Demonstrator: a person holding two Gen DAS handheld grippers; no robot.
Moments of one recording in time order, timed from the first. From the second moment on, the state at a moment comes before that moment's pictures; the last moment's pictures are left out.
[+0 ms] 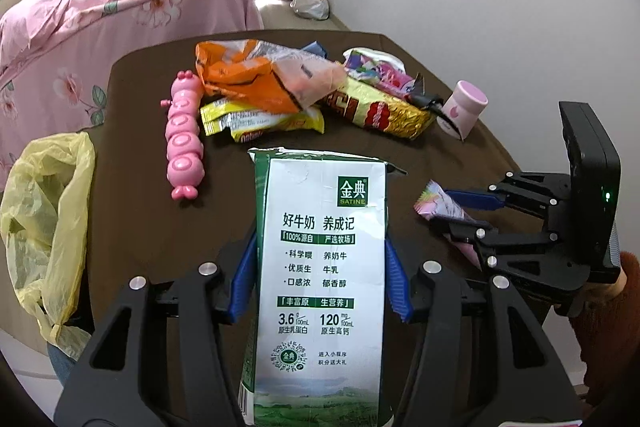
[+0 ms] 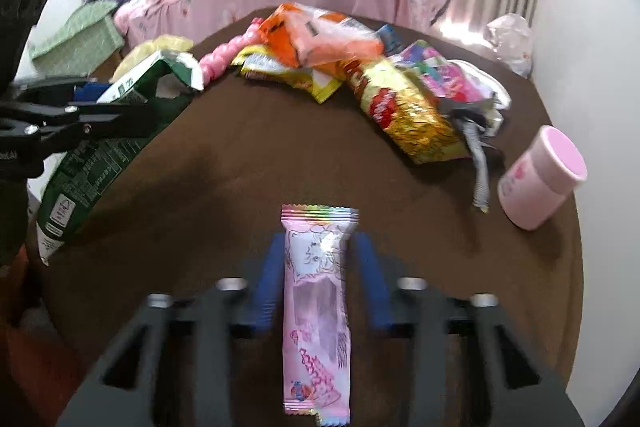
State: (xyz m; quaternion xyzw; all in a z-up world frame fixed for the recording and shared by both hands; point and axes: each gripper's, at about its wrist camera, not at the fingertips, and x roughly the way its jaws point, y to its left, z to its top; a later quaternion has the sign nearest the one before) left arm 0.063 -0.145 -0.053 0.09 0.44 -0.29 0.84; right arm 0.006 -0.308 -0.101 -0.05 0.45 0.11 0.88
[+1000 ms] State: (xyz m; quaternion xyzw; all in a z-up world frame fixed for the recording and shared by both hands) left arm 0.096 -0.182 -0.097 0.14 0.53 -0.30 0.78; right arm -0.023 -0.348 -0.088 0.04 0.40 0.07 0.91
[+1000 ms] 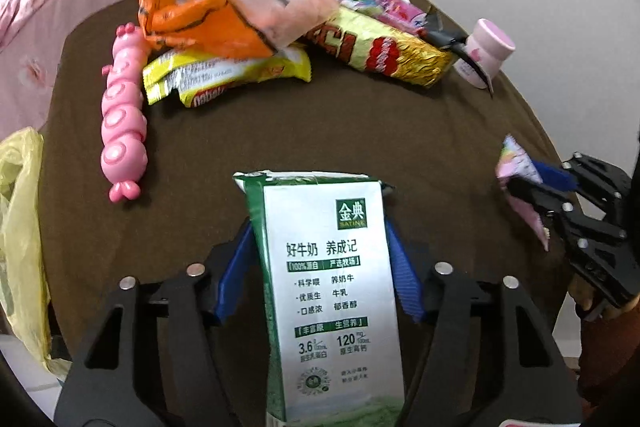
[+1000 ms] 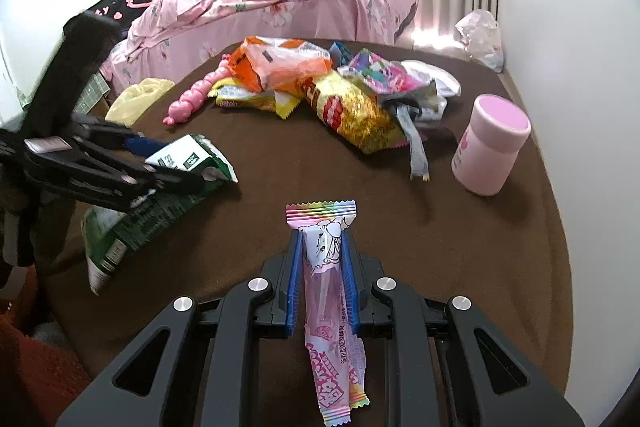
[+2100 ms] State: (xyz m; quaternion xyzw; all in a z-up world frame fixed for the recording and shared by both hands) left arm 0.099 0.084 0.067 -0.06 0.21 0.00 0.98; right arm 0.100 -0.153 0.065 -0.01 0.22 0.26 0.94
